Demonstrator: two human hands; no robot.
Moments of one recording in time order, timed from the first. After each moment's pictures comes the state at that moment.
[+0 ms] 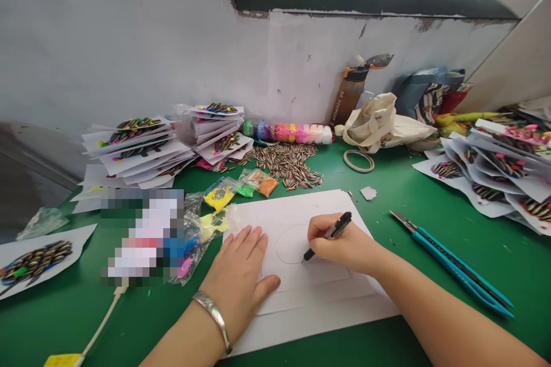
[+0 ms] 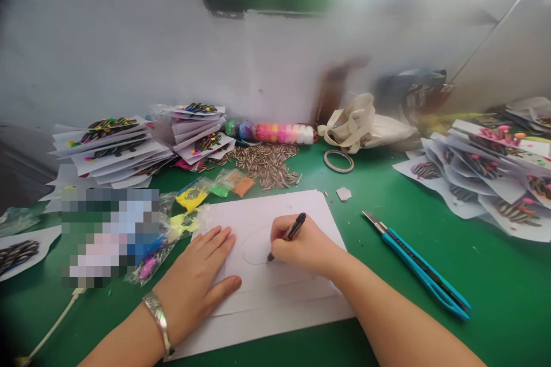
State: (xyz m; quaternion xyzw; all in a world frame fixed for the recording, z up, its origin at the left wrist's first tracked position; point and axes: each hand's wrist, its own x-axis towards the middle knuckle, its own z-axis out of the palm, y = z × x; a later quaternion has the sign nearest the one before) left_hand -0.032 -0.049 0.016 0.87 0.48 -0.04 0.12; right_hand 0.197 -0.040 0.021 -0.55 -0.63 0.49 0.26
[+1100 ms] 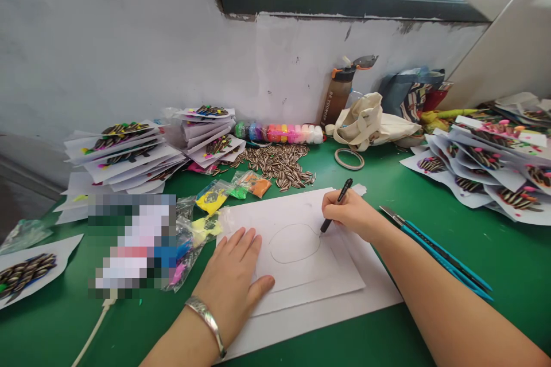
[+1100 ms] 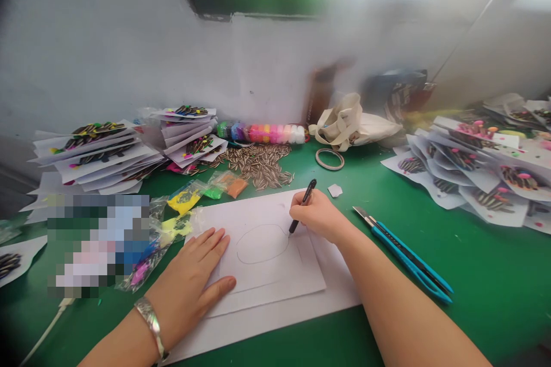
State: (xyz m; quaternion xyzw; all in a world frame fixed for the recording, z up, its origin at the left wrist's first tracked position) left_hand -0.035 -0.049 0.008 0.87 0.48 -0.03 0.11; right_hand 0.241 -0.014 0.011 -0.62 -0.53 0.48 0.32
